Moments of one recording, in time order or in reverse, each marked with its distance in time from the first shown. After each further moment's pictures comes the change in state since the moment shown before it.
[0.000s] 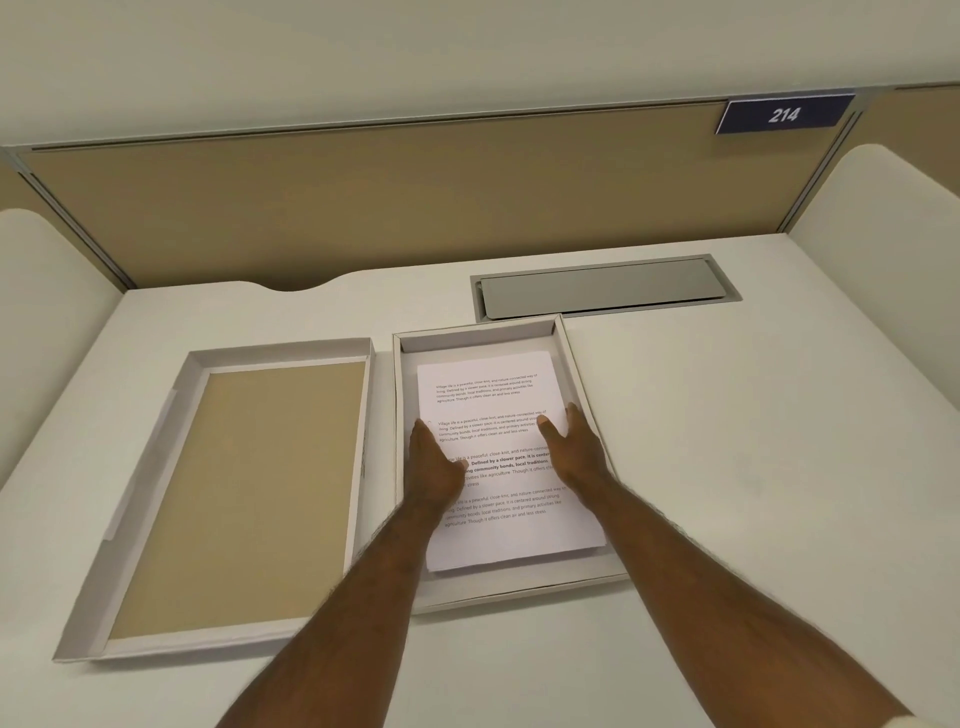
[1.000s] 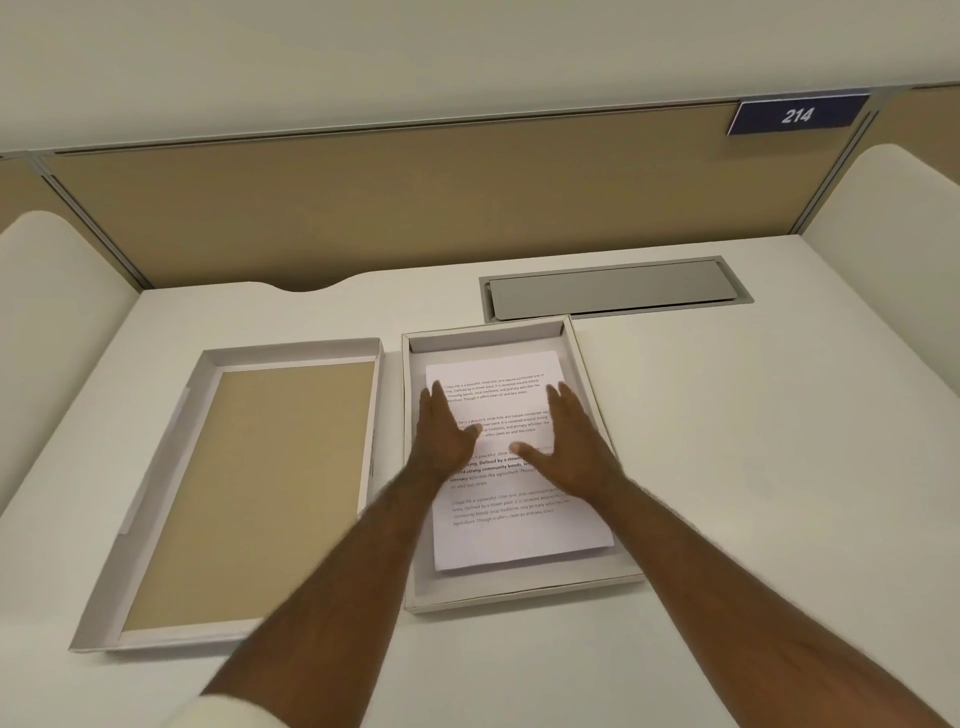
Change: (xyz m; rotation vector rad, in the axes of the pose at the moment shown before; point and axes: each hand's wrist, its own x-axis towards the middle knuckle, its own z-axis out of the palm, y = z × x) left_hand 0.023 0.026 -0.014 0.183 -0.101 0.132; right_hand -0.019 -0.016 -0.014 -0.410 -0.146 -0.416
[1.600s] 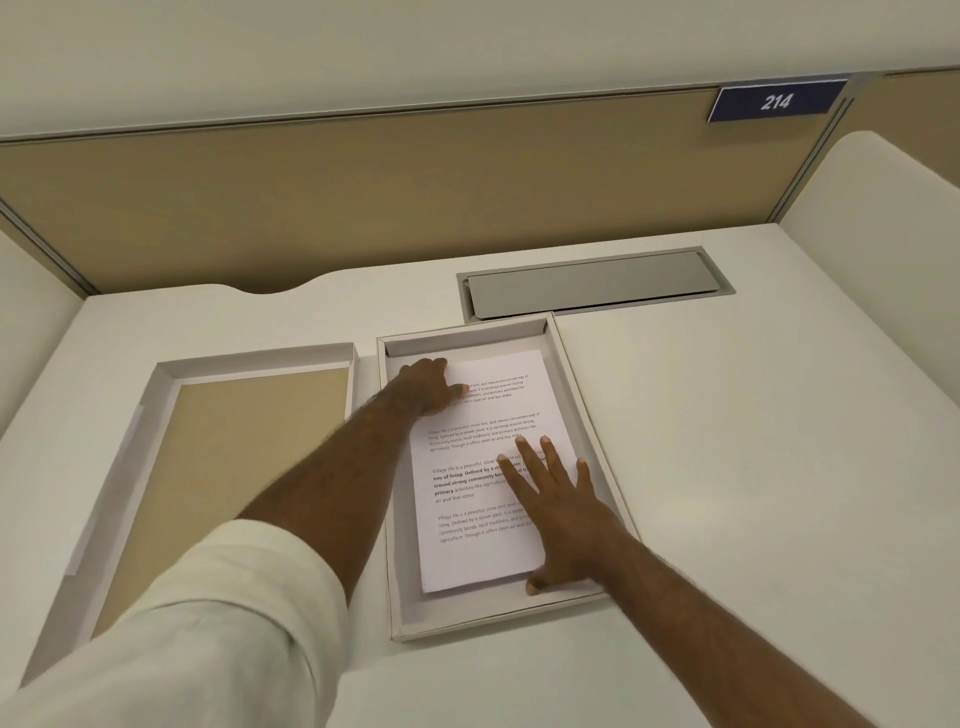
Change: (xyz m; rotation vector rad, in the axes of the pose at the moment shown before) left_hand 0.096 0.029 -0.024 0.606 -0.315 0.094; right_hand -0.046 0.008 0.024 -0.529 -0.315 -0.163
